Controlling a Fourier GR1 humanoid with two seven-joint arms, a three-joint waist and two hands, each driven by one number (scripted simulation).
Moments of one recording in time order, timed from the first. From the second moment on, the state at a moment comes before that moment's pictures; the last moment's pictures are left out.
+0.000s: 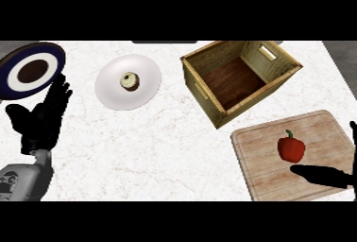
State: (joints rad) left arm -0.20 0.35 -0.01 -1.43 0.14 0.21 0.12; right arm 0.11 -0.40 0.04 -1.91 0.58 -0.18 0.96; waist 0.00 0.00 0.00
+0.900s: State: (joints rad) left arm -0.18 0.28 0.06 -1.47 0.05 0.14 0.14; right arm 0.12 -0.21 0.02 -1.78 0.76 -0.24 0.79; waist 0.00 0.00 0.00
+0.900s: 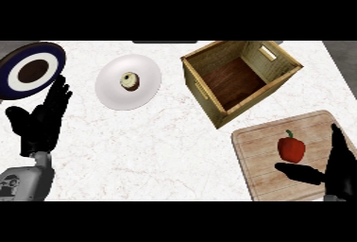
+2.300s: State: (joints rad) left arm -0.22 0.22 0.14 -1.45 -0.02 0.09 0.16; right arm -0.03 -0.15 -0.09 -1.44 0.80 -0.25 0.67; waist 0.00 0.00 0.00
